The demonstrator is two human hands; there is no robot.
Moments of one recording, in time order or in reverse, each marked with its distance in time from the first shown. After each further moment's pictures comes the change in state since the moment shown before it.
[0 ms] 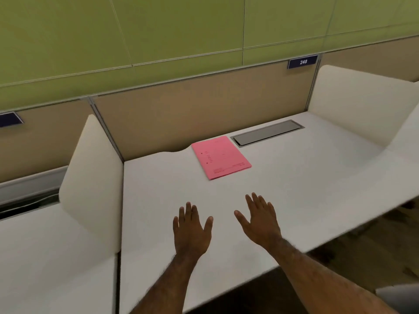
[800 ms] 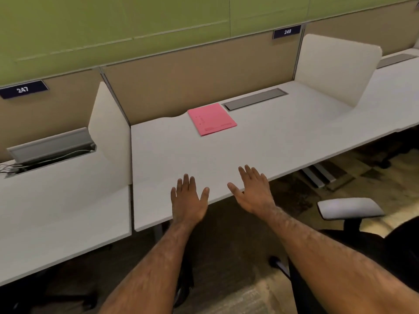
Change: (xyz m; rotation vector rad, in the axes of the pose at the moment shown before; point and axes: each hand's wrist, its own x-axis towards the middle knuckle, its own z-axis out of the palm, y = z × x) left_hand -0.226 0.028 -0.017 -0.010 0.024 0.013; right_hand -0.221 0.028 -0.047 -0.050 0.002 -0.078
